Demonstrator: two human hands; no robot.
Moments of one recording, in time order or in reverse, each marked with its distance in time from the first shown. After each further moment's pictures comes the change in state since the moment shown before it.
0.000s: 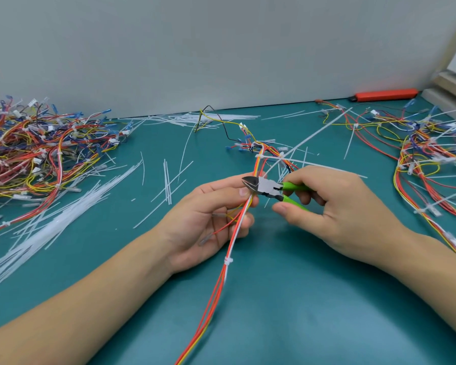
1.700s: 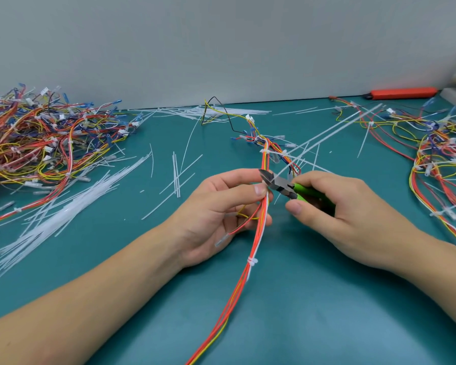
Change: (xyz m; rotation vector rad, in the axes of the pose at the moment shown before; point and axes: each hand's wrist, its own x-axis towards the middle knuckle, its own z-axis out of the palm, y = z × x) left_hand -0.002 -0.002 0.006 0.080 0.088 0.082; right_hand -0.003 -0.008 0.001 0.132 -0.139 0.111
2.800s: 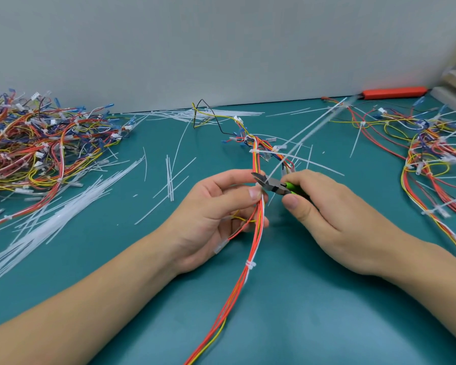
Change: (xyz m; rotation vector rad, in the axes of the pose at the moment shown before) left_hand 0.001 -0.003 0.002 0.043 0.027 0.050; right_hand 0.000 0.002 0.006 -0.105 -0.035 -0.003
